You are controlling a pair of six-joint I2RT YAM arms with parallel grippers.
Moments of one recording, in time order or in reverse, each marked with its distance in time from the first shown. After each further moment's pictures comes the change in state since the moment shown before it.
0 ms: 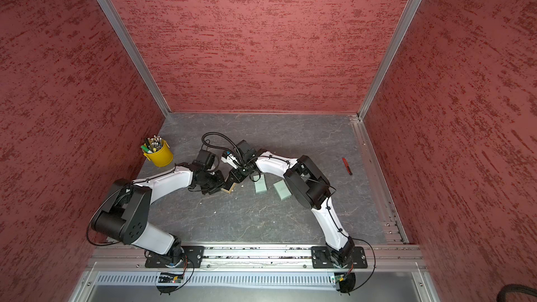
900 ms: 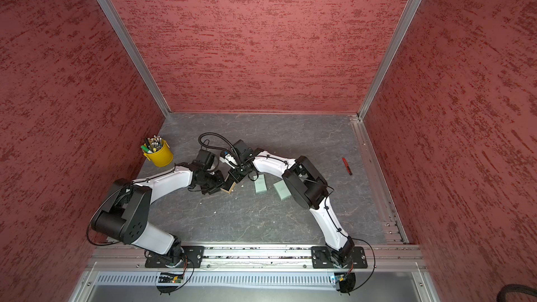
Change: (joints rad) left arm 0.003 0.002 0.000 0.000 0.003 0.000; right arm 0.014 0.009 0.038 -0.032 0.061 -0.006
